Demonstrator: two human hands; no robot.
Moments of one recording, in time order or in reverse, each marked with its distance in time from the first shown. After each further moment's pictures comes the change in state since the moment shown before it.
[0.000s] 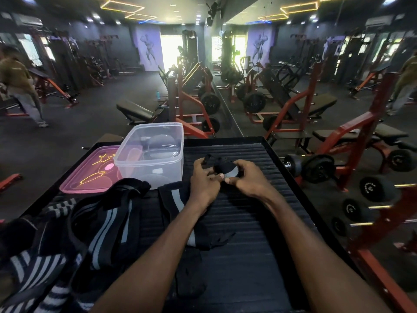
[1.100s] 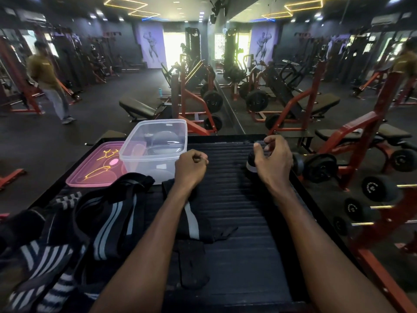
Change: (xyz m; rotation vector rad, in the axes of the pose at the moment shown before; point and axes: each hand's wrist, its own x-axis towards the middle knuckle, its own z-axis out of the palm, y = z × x) left_hand 0.009 0.031 -0.043 0.313 0.120 0.039; right_hand -0.018 -0.020 -0.028 -0.051 0.725 -0.146
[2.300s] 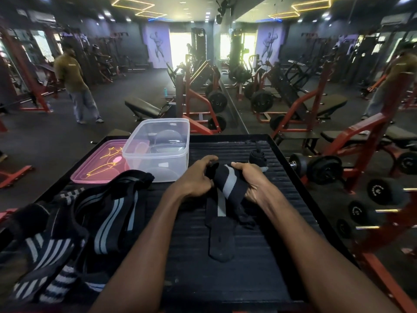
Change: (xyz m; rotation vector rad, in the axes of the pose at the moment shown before) left_hand -0.015 -0.007 -0.007 0.183 -0.485 0.185; right_hand -0.028 -0.024 0.029 0.863 -0.607 0.990
